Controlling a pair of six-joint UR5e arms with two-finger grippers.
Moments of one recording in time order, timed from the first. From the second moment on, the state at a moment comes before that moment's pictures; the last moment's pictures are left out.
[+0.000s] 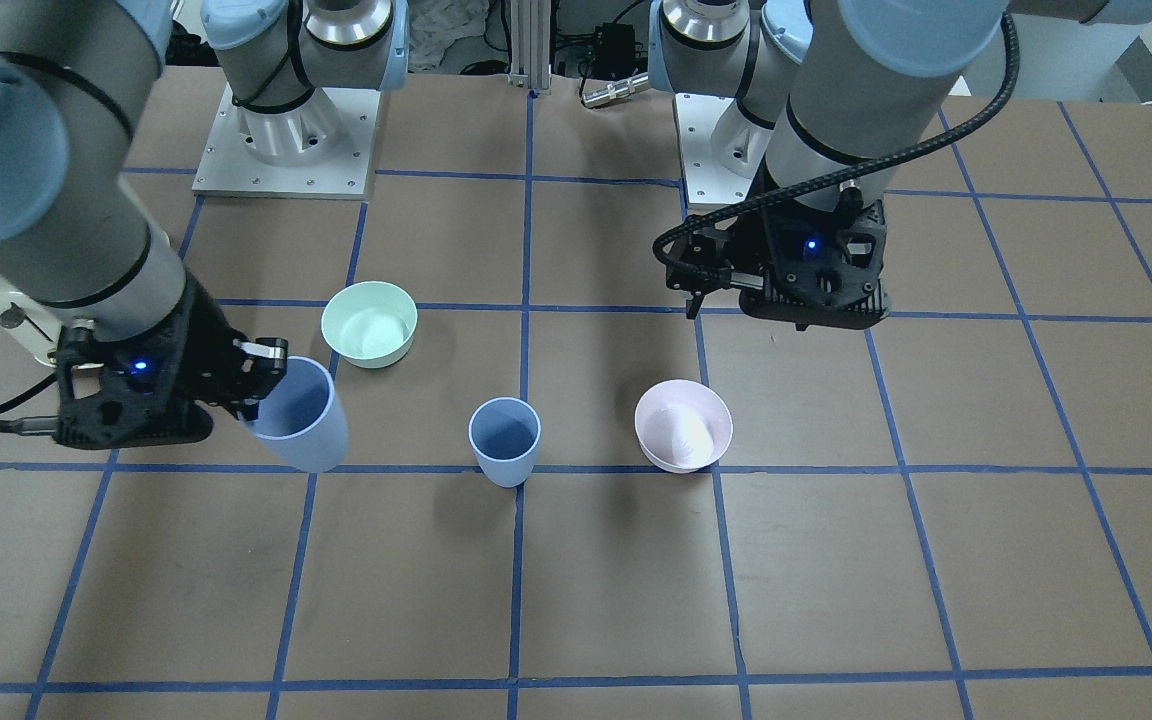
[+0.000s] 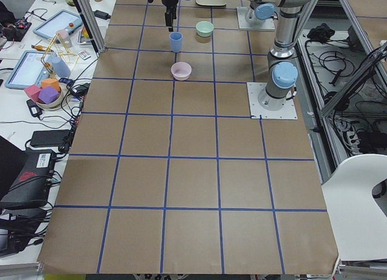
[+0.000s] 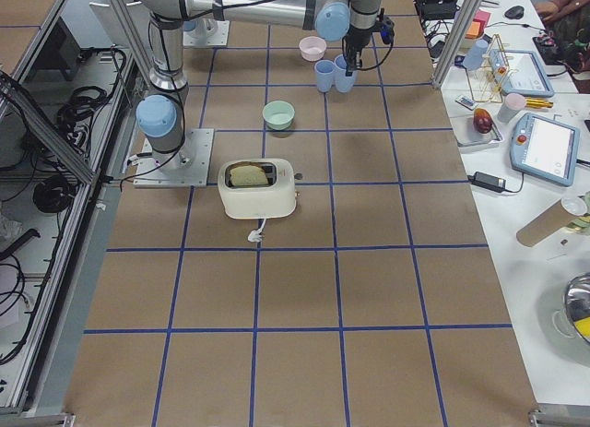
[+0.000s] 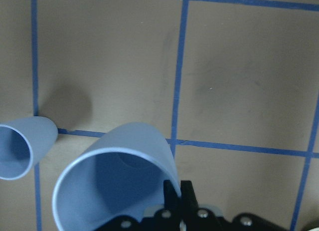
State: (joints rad) left arm -1.64 -1.72 -1.42 -1.61 1.56 0.01; right arm 1.61 -1.29 1.39 -1.64 -1.52 -0.02
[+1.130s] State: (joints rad) left arm -1.60 -1.59 -1.56 -1.50 1.59 -0.03; right arm 1.82 -1.22 1.40 -1.70 -1.46 0.27
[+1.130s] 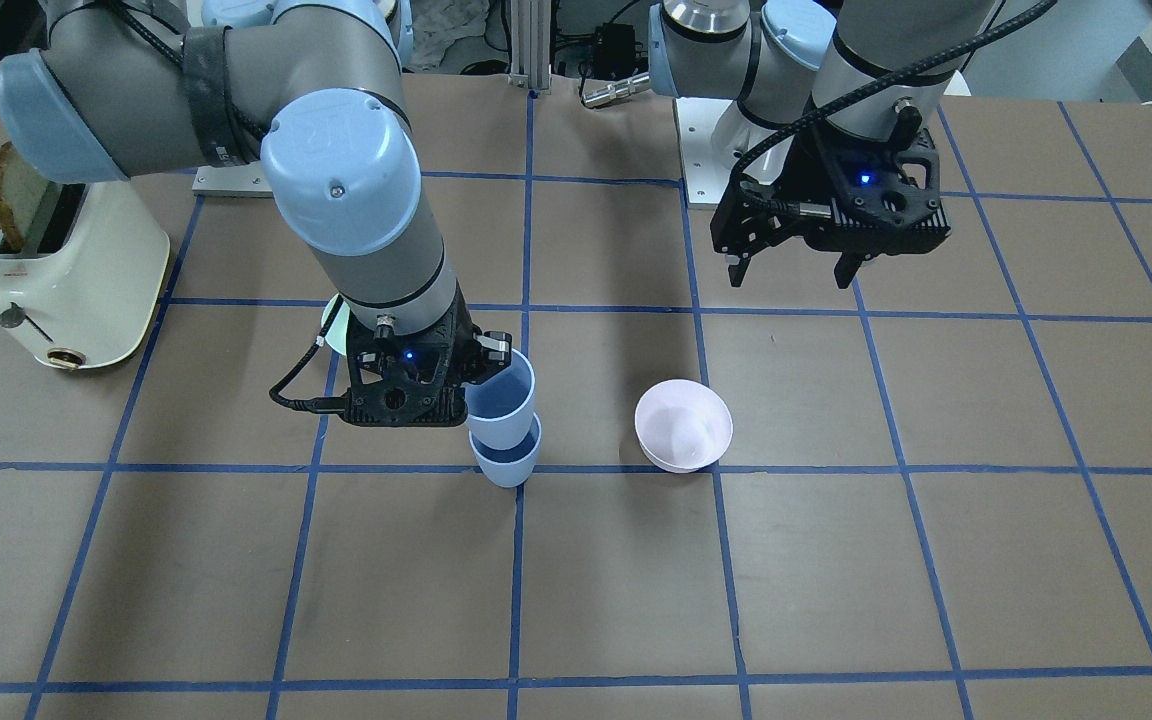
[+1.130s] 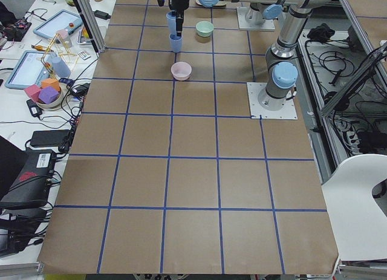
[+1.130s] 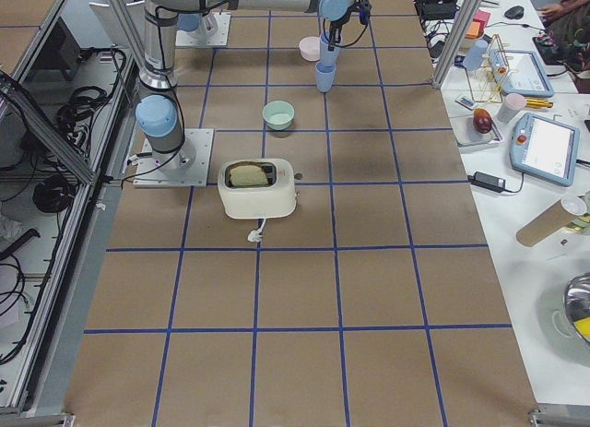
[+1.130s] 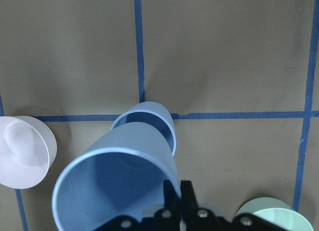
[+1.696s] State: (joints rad) left arm -1.60 -1.59 -1.56 -1.52 1.62 -0.04; right arm 1.82 -1.20 1.42 -1.69 -1.46 0.27
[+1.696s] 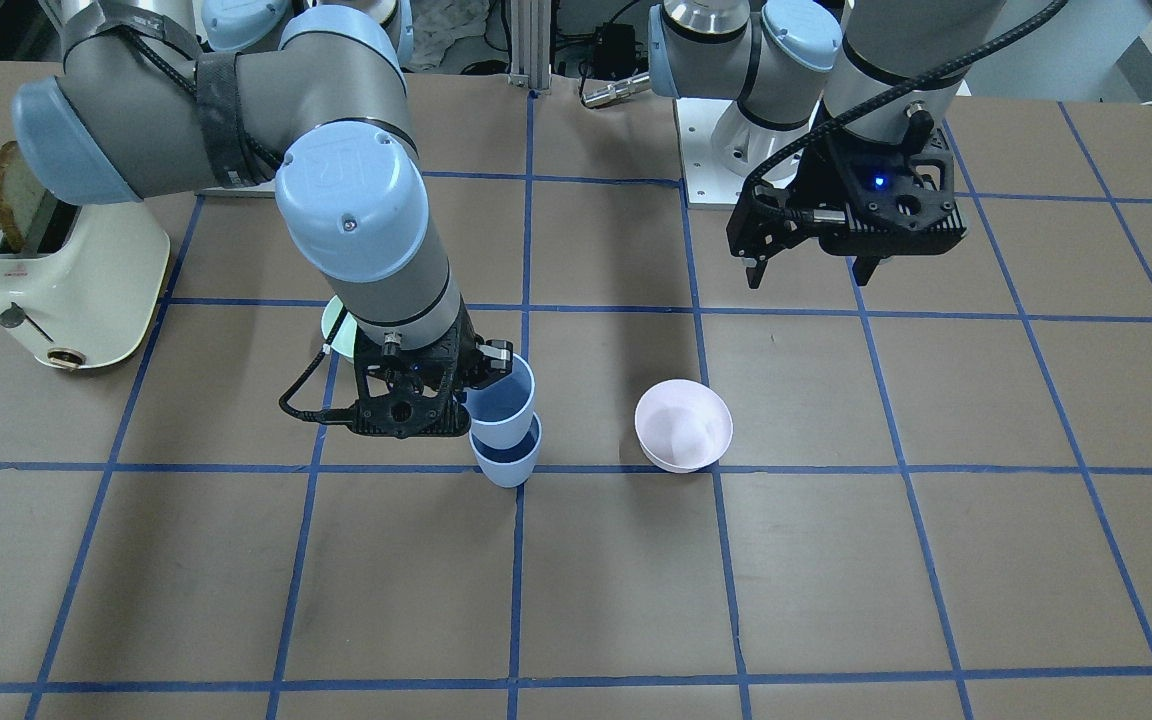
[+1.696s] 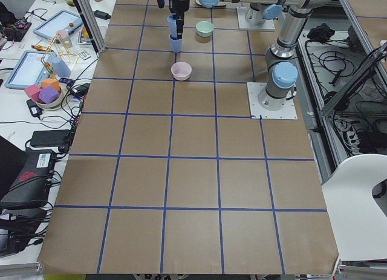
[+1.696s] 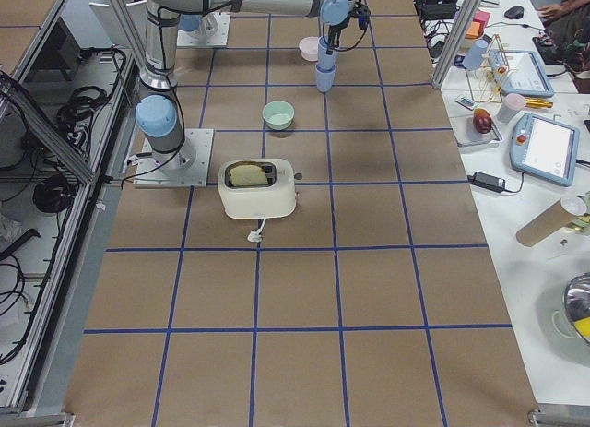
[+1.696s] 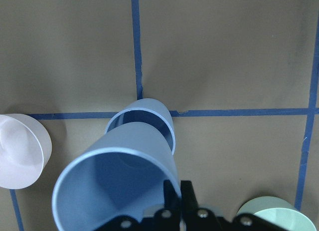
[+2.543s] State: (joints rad) left arm -1.60 -1.60 -1.55 -1.52 1.62 -0.04; right arm 1.82 -1.19 1.42 -1.78 -1.46 0.27
